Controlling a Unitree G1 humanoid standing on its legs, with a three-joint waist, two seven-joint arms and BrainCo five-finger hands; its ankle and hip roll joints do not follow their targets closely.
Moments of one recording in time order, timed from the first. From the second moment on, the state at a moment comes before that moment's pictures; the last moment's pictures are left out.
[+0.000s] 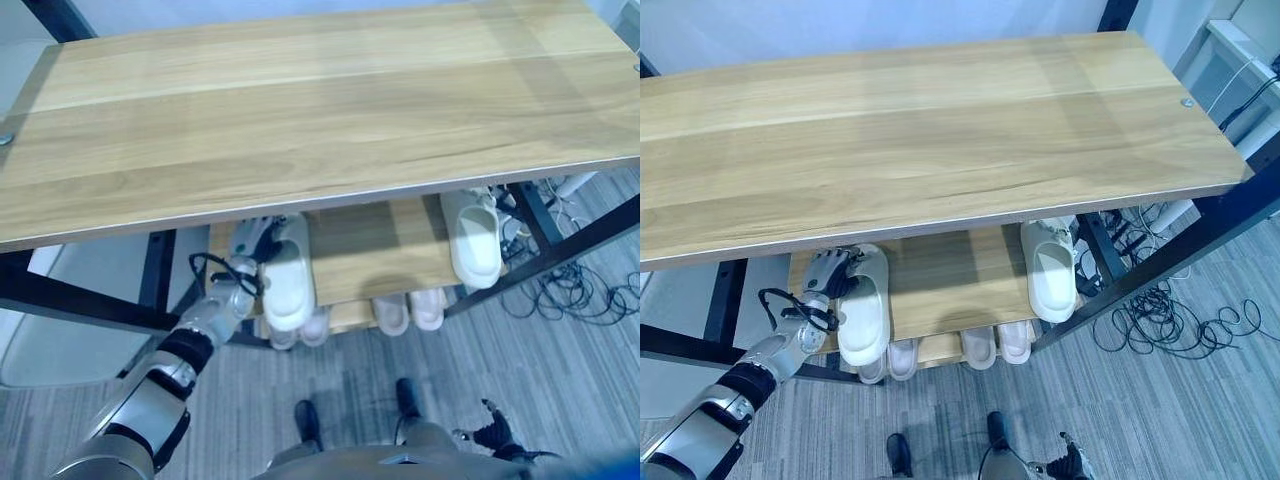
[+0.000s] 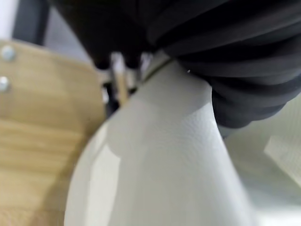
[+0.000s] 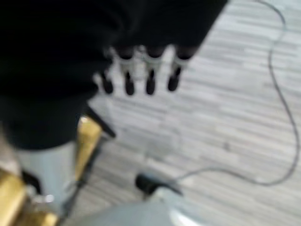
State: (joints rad) left arm -0.47 0.53 -0.53 0.69 0.61 -0.13 0.57; right arm 0.09 -0.27 0.28 1.10 -0.18 -0.15 -0.36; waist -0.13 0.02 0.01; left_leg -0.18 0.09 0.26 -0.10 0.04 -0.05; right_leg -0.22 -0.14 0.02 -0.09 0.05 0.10
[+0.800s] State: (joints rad) left arm -0.55 0.45 -0.61 0.62 0.66 -0.12 0.57; right arm 0.05 -0.28 0.28 1.13 -0.17 -0.14 -0.38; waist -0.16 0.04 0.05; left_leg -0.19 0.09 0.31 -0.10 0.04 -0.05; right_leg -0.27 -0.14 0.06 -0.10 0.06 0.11
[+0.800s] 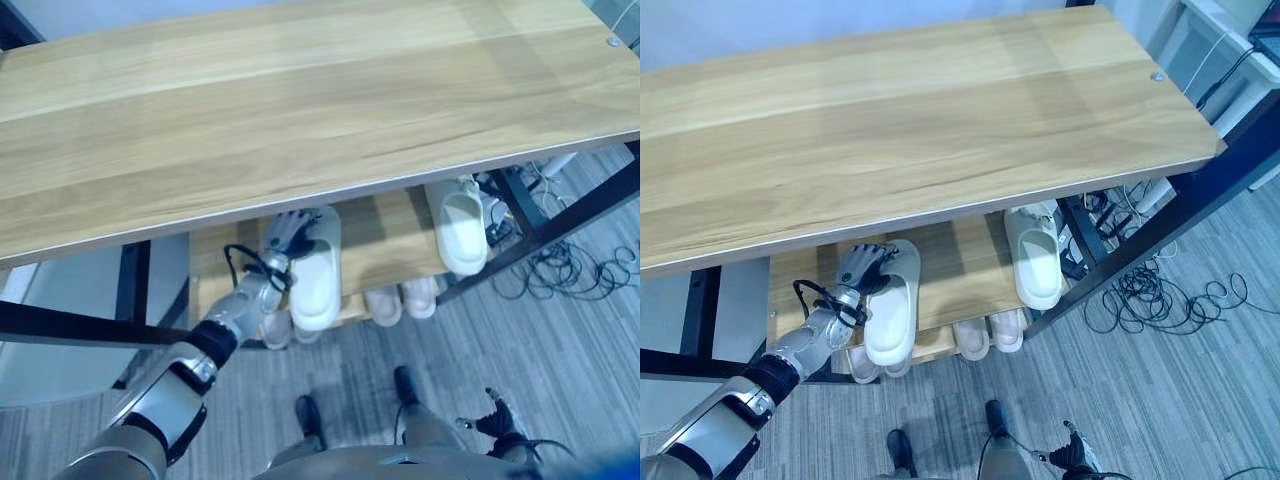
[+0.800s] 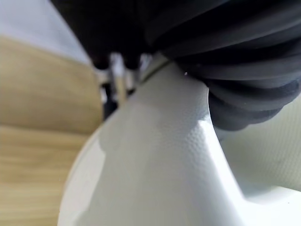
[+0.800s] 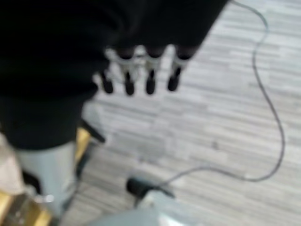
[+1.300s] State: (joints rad) left arm -0.69 0.34 -0.67 0.72 0.65 -0.09 0.63; right arm 0.01 -0.28 0.28 1.14 -0.14 -0.15 -0.41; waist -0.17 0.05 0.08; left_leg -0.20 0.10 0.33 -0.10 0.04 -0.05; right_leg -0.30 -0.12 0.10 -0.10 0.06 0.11
